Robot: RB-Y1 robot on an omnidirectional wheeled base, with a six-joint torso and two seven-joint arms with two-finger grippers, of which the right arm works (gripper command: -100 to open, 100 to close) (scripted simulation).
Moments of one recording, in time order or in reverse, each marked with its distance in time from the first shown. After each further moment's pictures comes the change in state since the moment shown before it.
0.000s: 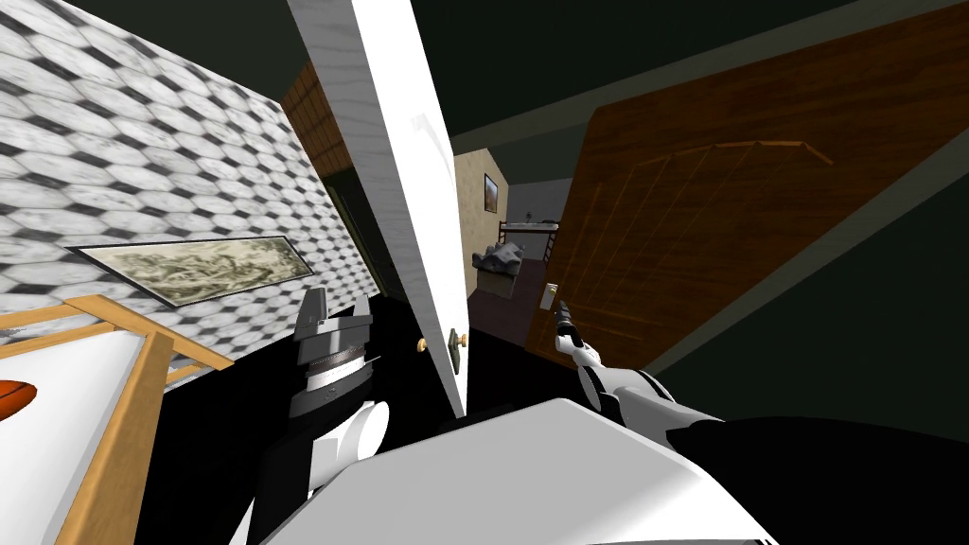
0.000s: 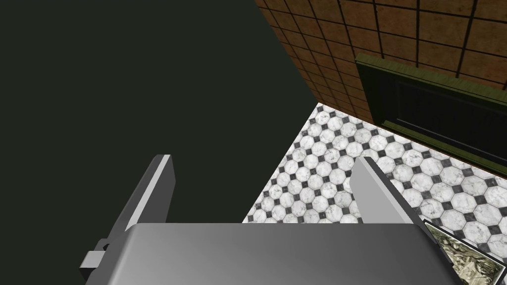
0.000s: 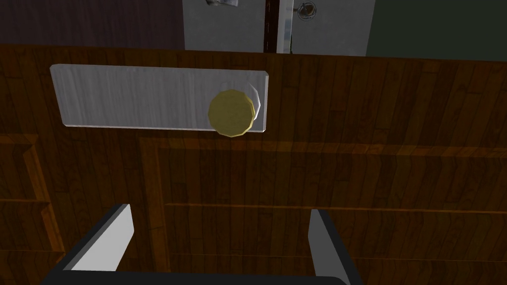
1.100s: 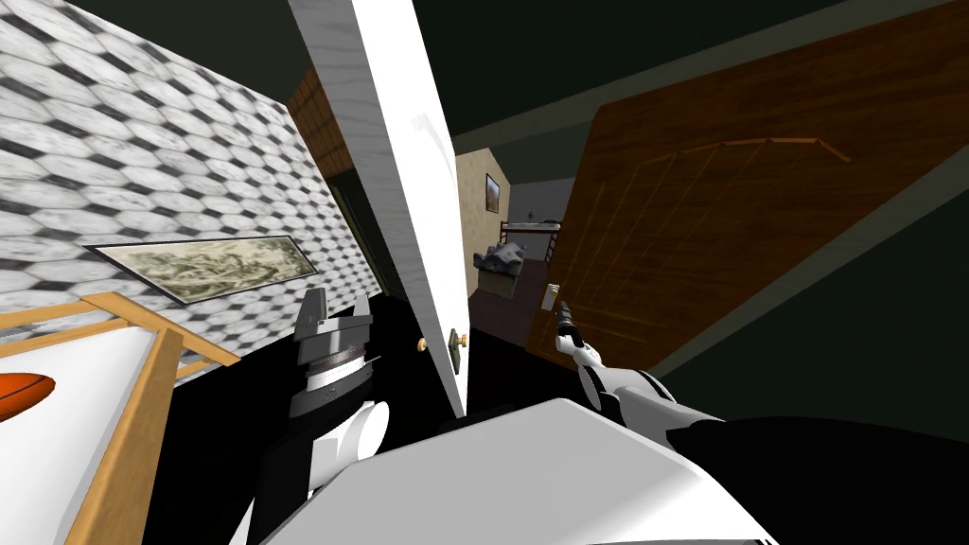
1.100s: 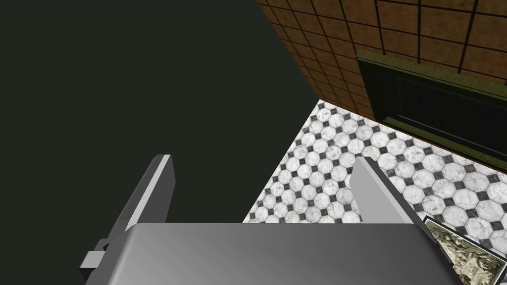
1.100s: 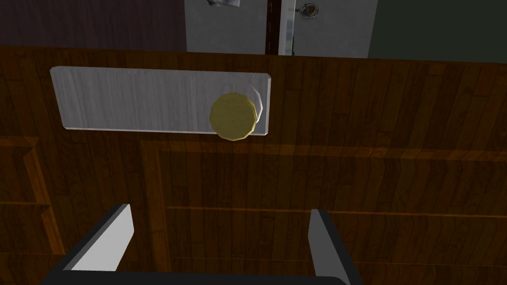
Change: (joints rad) arm -0.001 -0.003 -0.008 0.006 -0.004 0.004 0.004
